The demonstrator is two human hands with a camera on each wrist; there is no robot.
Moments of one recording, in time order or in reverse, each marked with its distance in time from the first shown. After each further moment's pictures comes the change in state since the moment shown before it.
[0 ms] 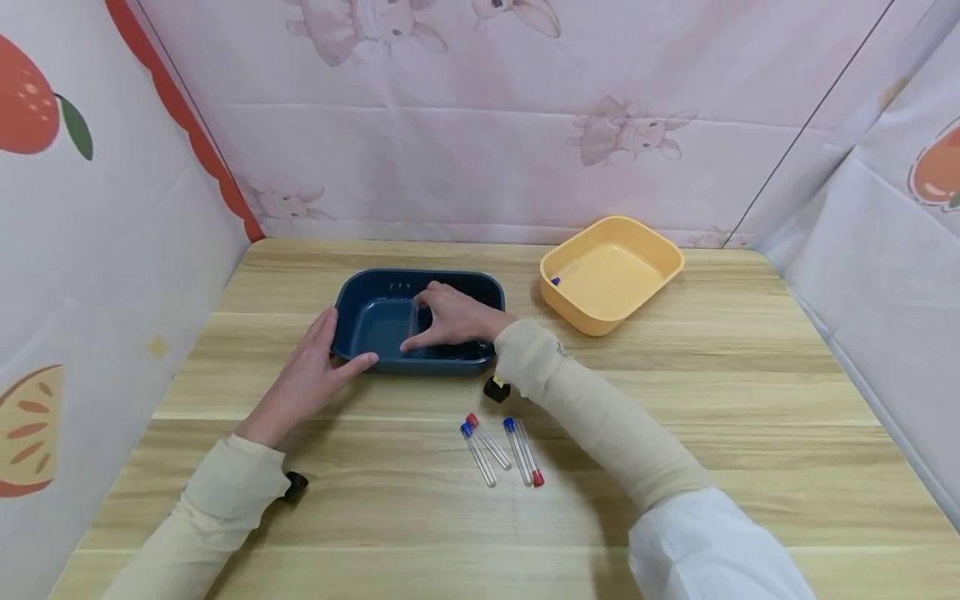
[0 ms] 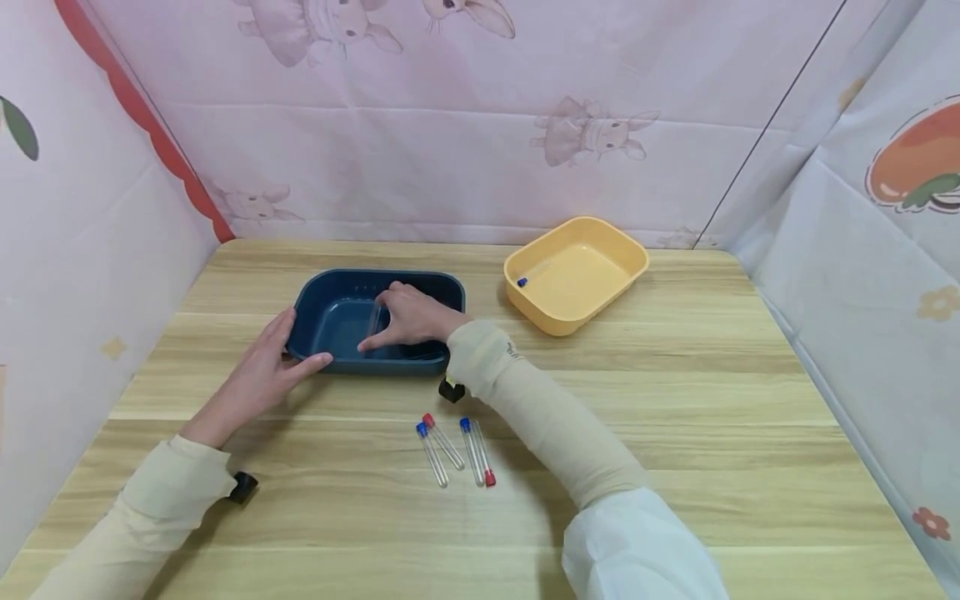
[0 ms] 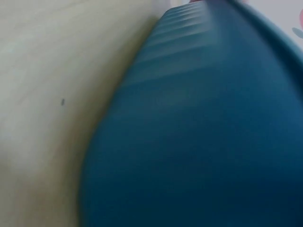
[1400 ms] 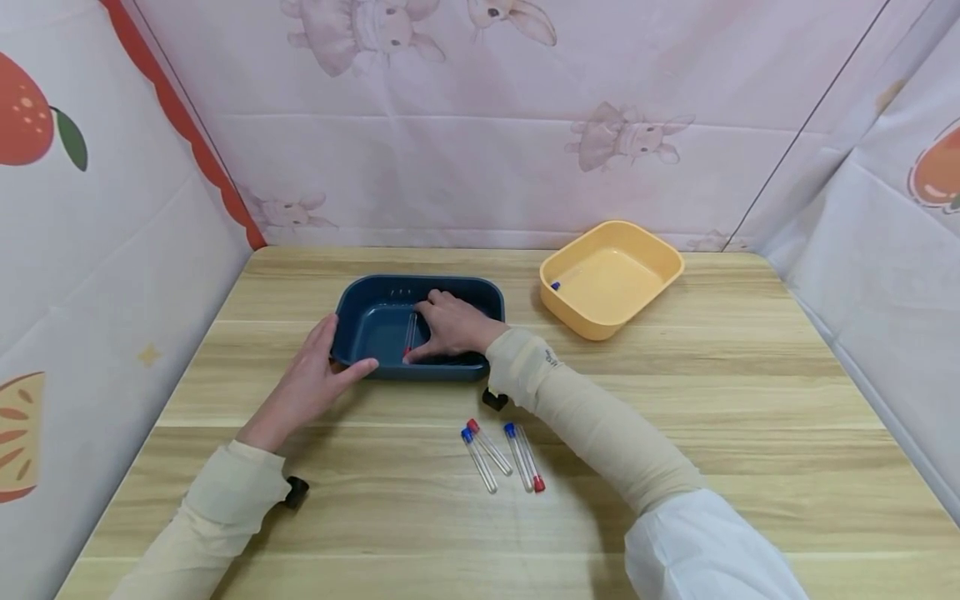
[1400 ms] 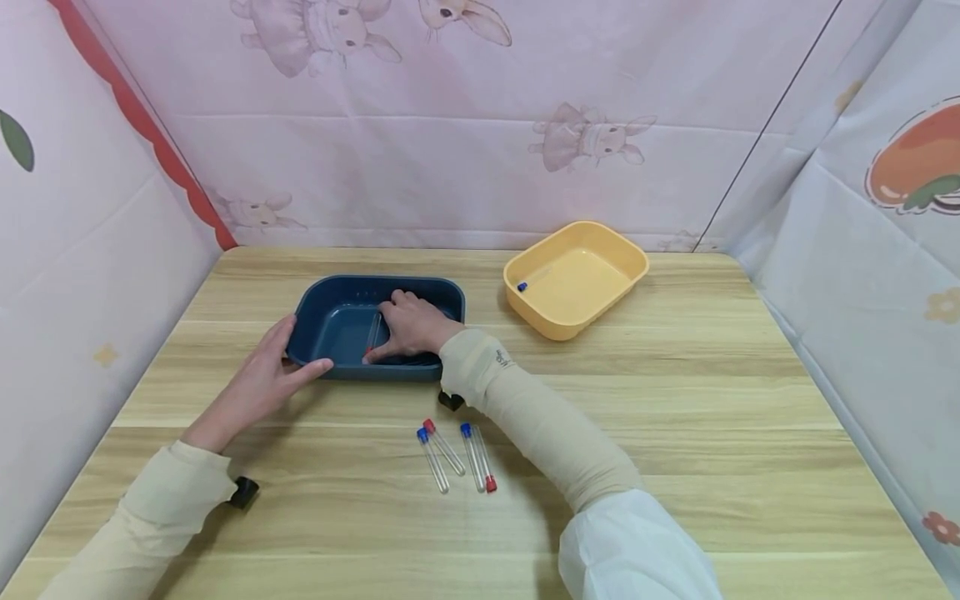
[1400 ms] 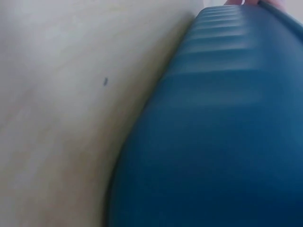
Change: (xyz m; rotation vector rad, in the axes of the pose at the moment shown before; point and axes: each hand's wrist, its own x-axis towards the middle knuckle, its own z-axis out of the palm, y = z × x) left_hand 0.001 -0.001 0.000 -0.014 0.010 -0.008; right_hand 0.009 -0.004 0.016 -0.259 -0.015 0.139
